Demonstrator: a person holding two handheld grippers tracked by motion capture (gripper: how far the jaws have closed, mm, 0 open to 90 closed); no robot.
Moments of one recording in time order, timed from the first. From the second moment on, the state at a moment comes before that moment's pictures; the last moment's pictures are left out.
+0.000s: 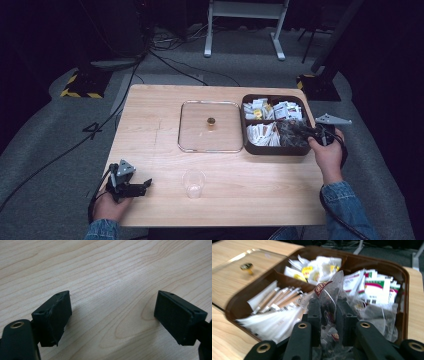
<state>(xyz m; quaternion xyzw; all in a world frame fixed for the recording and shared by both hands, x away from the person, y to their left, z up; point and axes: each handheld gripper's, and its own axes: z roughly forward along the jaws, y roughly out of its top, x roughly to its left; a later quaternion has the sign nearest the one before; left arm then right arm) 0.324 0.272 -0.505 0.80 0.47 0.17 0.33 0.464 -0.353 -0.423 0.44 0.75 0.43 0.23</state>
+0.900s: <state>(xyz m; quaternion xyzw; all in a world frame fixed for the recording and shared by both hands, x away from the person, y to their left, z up) 0.323 0.272 -0.505 0.80 0.47 0.18 0.33 0.440 -0.279 -0.363 0.39 0.78 0.46 0.20</state>
